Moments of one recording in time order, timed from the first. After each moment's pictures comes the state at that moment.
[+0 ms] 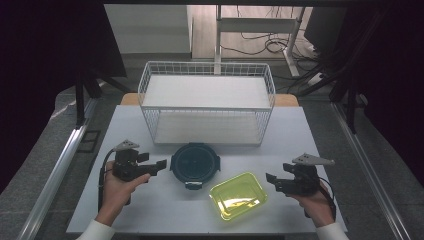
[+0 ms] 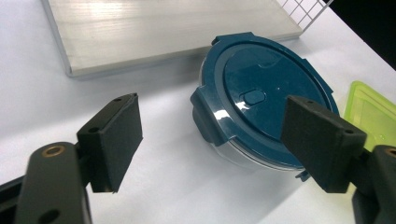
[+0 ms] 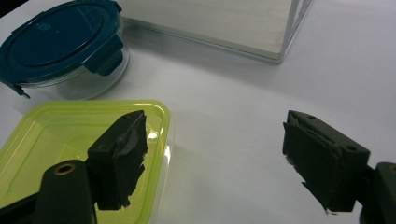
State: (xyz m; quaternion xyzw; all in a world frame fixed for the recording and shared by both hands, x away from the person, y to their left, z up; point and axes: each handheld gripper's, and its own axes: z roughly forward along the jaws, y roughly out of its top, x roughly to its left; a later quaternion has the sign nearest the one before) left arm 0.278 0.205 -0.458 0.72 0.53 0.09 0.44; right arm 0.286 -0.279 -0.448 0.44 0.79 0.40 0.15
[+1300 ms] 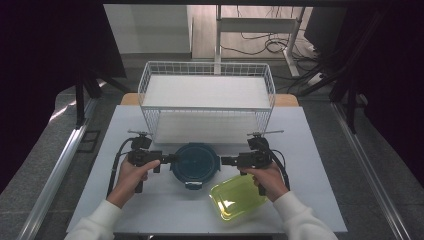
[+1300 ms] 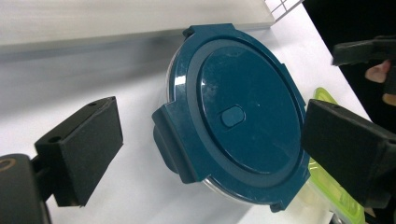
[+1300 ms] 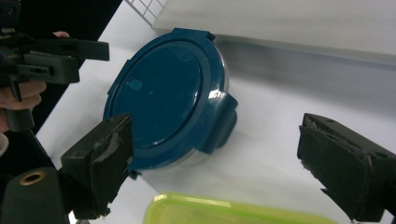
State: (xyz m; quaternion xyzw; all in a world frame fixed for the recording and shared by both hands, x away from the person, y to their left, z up) left arm 0.333 0.190 -0.473 0.71 0.54 -0.06 0.44; right arm 0.350 -0.164 -0.441 0.49 0.77 0.40 -0.05
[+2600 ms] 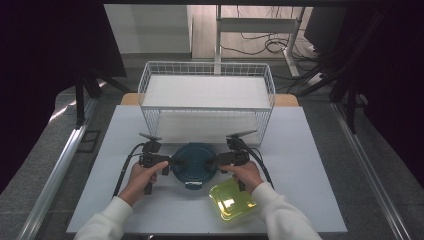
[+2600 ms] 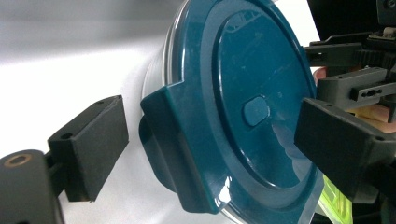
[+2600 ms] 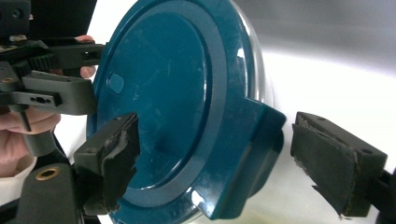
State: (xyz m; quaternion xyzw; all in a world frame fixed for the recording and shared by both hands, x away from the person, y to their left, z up) left arm 0.349 0.176 -0.513 0.70 0.56 -0.15 0.43; right arm 0.384 -0.118 -0.492 0.52 0.76 0.35 -0.17
